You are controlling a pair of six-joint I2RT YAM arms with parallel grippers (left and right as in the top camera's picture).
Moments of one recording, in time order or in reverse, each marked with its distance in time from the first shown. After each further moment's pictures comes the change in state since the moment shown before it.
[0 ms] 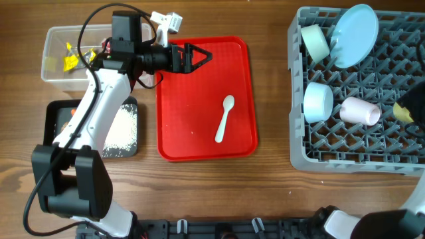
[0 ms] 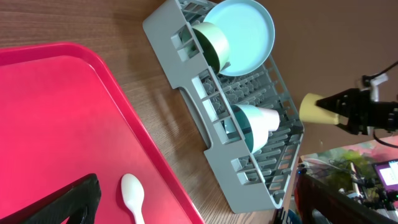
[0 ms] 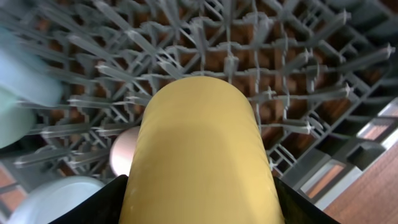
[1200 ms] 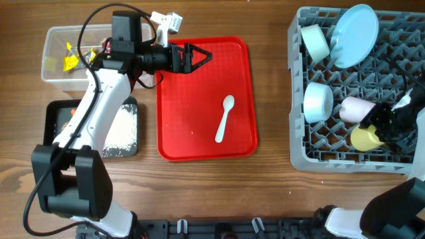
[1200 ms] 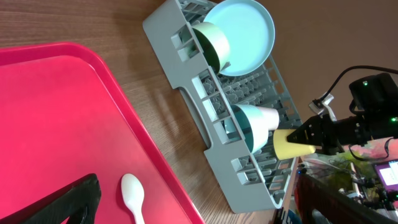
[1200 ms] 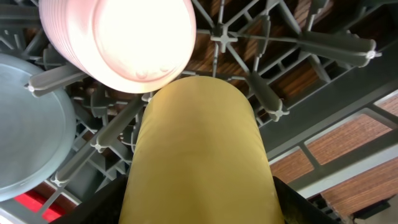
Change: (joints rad) left arm 0.000 0.000 0.000 0.000 0.000 0.000; right arm 0.098 0.111 -0.109 -0.216 -0.050 -0.045
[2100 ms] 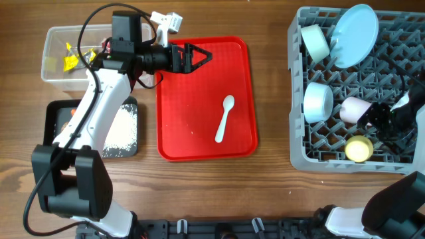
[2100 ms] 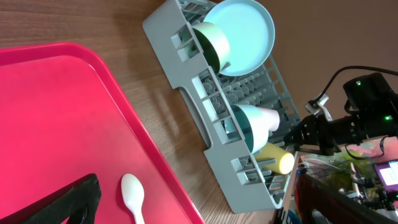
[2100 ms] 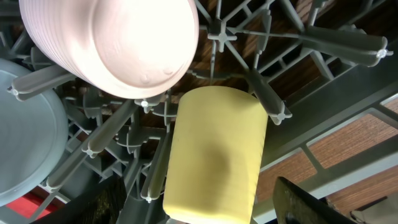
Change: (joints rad) left arm 0.000 0.000 0.000 0.000 0.000 0.000; right arm 0.000 0.030 0.002 -0.008 0.001 0.003
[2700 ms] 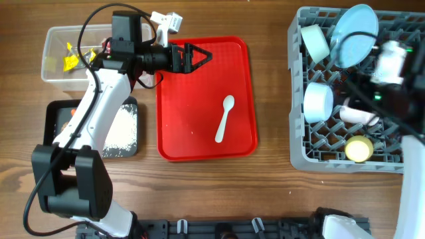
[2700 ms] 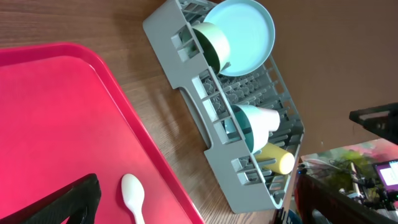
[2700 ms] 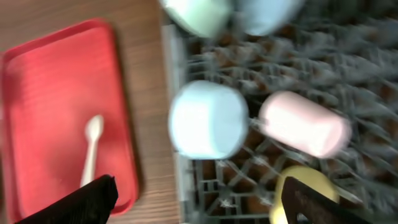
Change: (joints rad) left arm 0.000 0.000 0.000 0.001 -0.002 0.000; right arm 0.371 -0.302 0.221 0.042 -0.122 -0.151
